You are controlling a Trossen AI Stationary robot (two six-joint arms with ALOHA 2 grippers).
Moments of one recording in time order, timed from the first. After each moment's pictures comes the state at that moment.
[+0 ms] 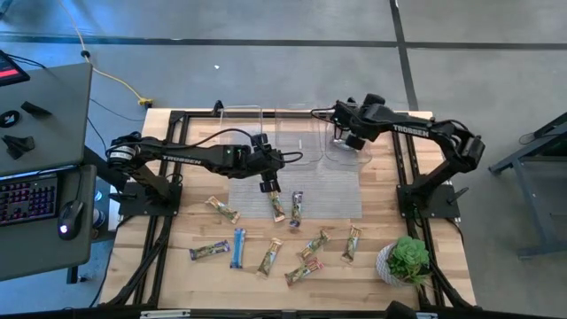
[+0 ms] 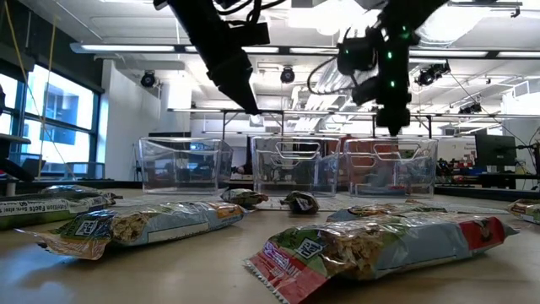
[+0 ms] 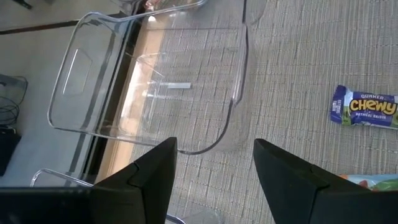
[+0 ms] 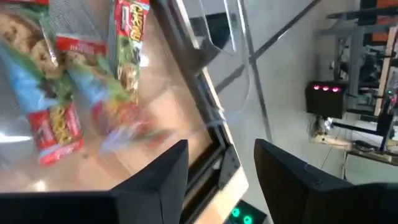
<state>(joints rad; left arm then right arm) 0.05 1.60 1.21 -0.49 -0.48 0.12 -0.57 1.56 1.15 -0.96 0.74 -0.17</state>
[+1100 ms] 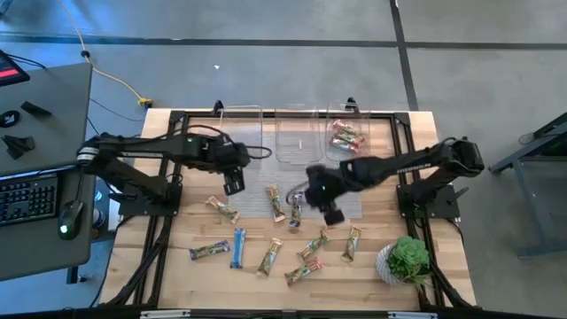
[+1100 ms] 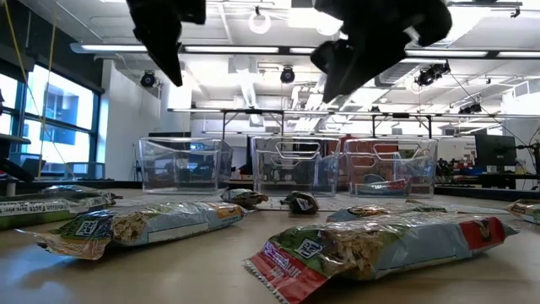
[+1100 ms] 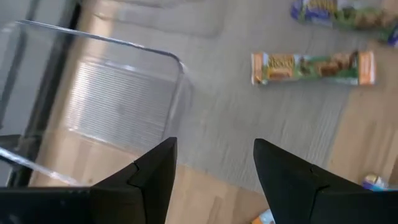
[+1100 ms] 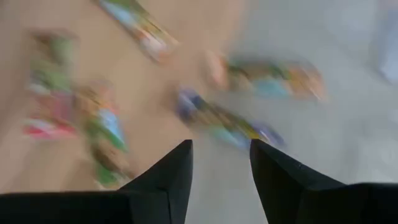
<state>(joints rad) 0.05 1.30 1.21 -1.04 -0.31 -0.18 0.08 1.56 1.15 -0.56 -0.10 -0.25</state>
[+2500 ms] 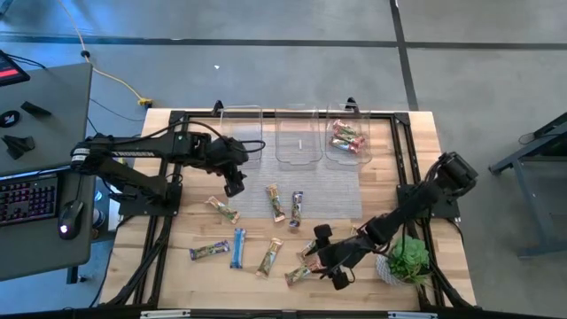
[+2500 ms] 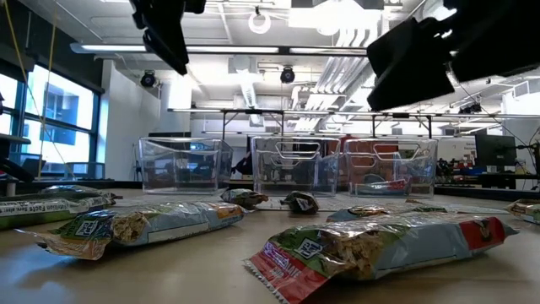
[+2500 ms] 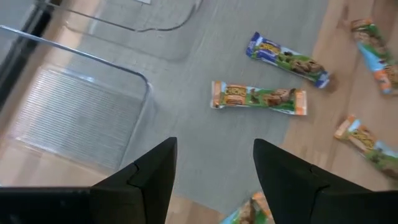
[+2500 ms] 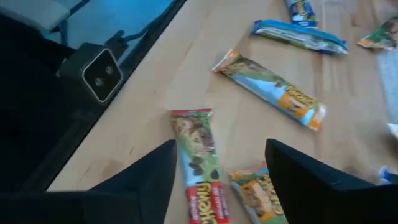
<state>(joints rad) 0.04 1.25 1.21 -0.97 -0.16 -0.29 0.62 1.72 0.82 0.31 0.22 0.18</state>
